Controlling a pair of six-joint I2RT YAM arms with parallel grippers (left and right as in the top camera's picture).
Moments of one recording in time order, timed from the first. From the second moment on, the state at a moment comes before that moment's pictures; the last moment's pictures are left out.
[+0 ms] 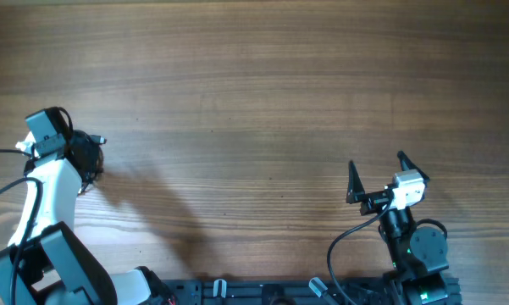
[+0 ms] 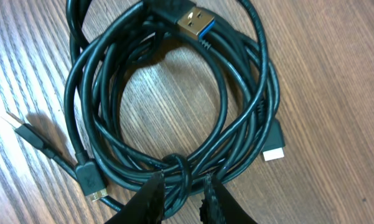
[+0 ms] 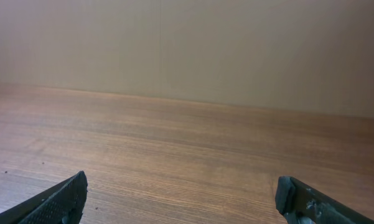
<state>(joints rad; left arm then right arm) 0.45 1.52 0.84 -0.42 -0.21 -0.61 0.25 0.04 0.01 0.01 0.07 -0.02</state>
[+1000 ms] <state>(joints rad) 0.45 1.58 0.80 -0.36 -0.17 -0.63 0.25 0.04 0.01 0.01 0.07 -0.02</state>
